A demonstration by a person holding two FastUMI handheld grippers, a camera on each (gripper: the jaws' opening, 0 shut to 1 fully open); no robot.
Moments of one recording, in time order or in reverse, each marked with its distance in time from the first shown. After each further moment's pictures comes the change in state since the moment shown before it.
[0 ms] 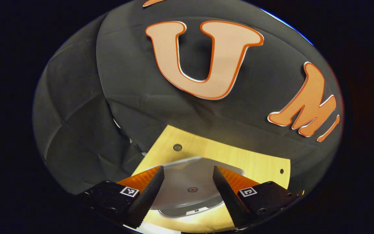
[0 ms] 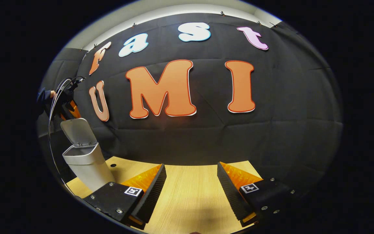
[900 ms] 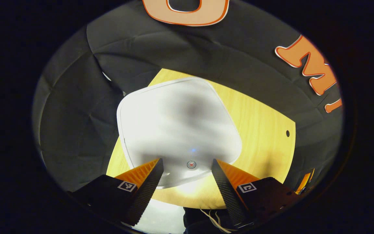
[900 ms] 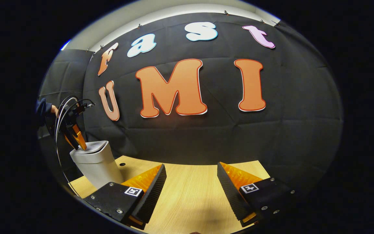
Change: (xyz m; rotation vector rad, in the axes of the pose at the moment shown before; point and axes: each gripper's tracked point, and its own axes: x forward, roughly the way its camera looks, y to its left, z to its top) left arm 0.030 -0.007 -0.162 0.051 0.390 0.035; right arm -0.004 0.019 -0.006 -0.004 -0.001 0.090
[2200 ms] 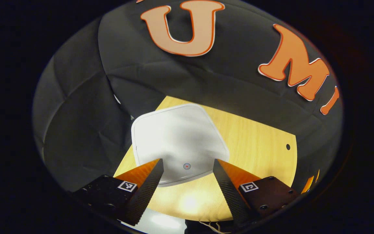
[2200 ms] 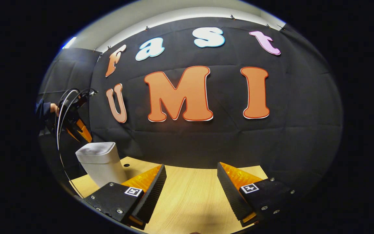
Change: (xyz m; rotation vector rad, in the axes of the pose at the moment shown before) left arm -0.045 -0.003 0.011 0.004 -0.342 0.013; right arm -0.016 0.014 0.018 -0.029 -0.040 0.033
